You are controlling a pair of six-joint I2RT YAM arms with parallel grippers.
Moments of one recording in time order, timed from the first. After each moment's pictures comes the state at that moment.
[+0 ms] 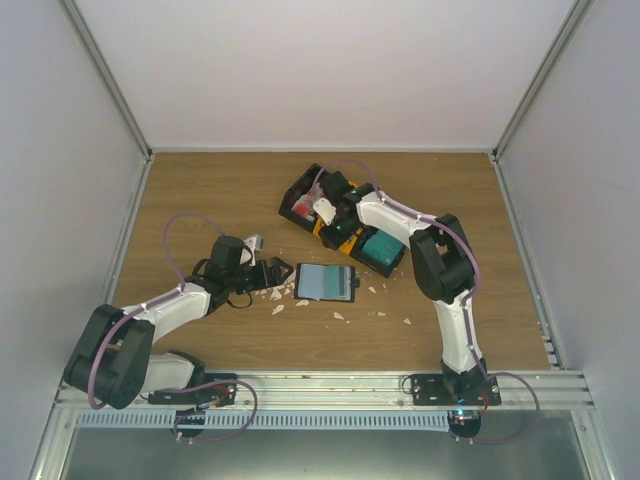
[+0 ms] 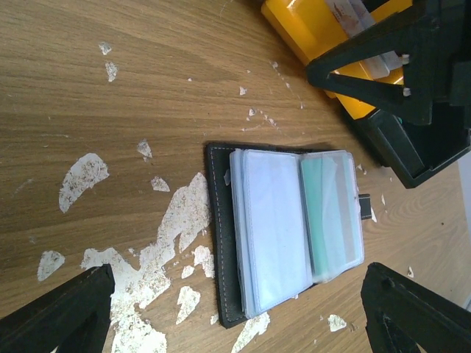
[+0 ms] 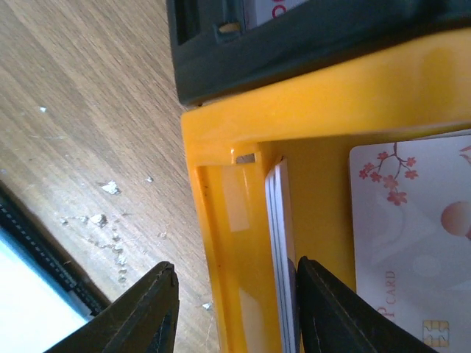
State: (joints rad) left arm -0.36 1.28 0.47 0.07 0.42 -0.61; right arm 0.59 2.15 1.68 -0.80 -0.11 -0.23
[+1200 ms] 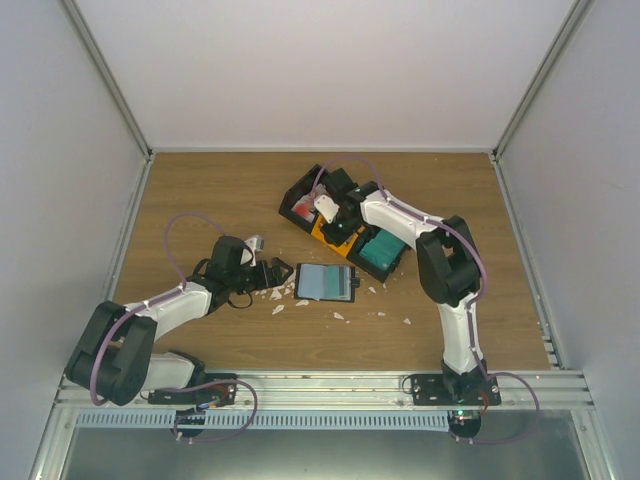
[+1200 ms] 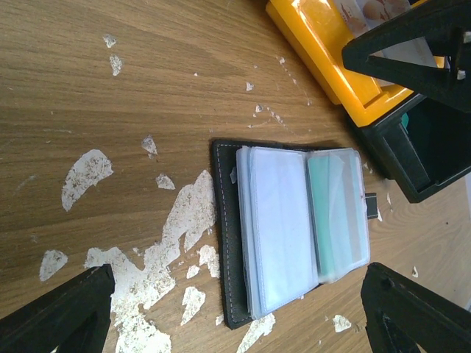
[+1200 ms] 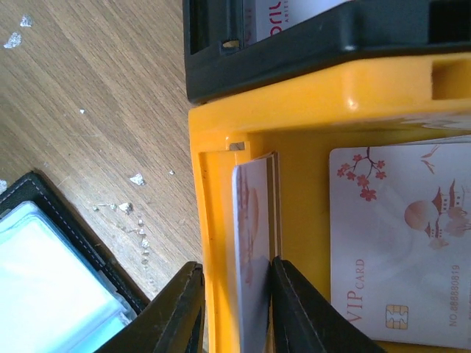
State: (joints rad) left arm -0.36 1.30 0.47 0.07 0.42 -0.61; right arm 0.59 2.10 1.66 -0.80 -0.14 -0.24
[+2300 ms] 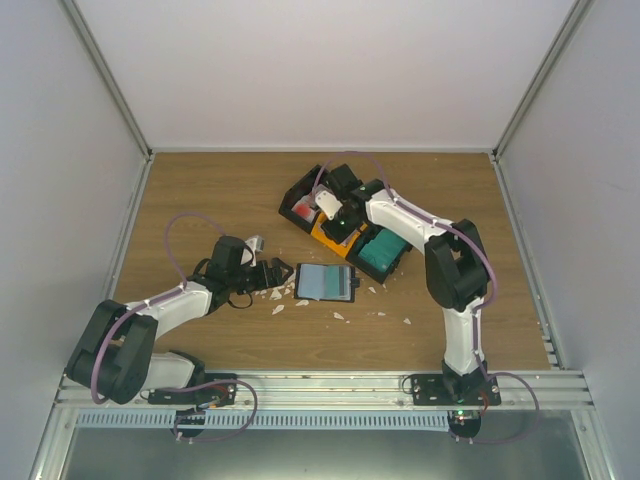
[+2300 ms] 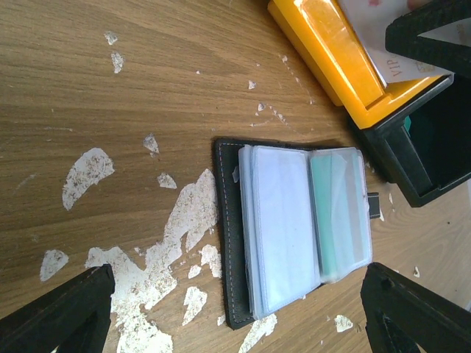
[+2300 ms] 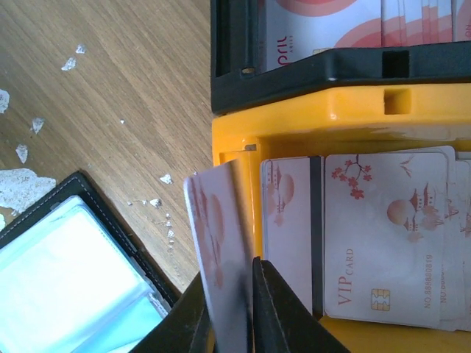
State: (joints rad) left arm -0.36 1.31 0.47 0.07 0.42 -0.61; right arm 0.58 2.04 1.65 -0.80 -0.16 -0.24
